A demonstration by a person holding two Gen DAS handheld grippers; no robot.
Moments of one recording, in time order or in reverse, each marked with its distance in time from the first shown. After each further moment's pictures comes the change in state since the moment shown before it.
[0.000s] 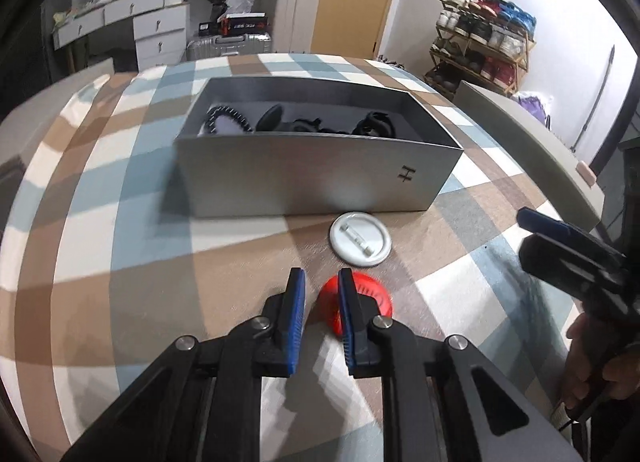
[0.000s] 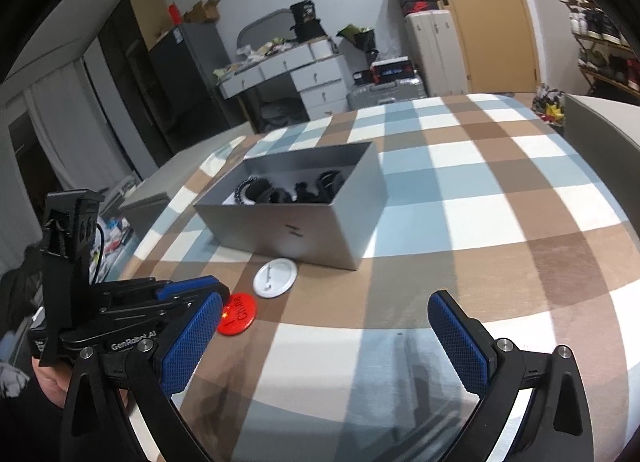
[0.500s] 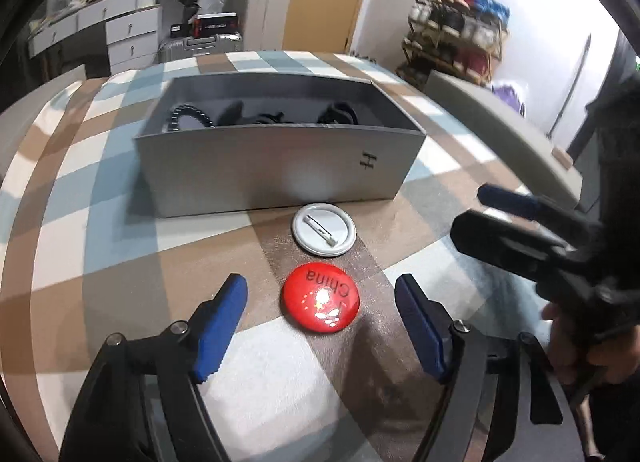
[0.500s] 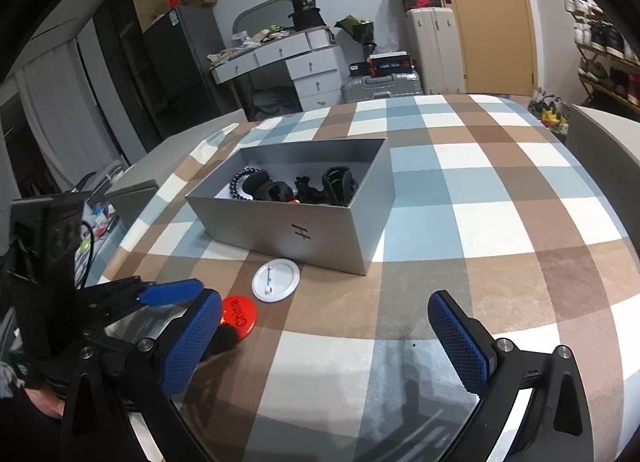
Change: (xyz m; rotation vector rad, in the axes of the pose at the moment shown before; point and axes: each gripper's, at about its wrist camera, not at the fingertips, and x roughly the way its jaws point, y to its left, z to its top) left arm 0.015 -0.019 0.002 0.080 0.024 -0.077; right arm 0.010 0.013 0.005 -0.031 0.028 -0.066
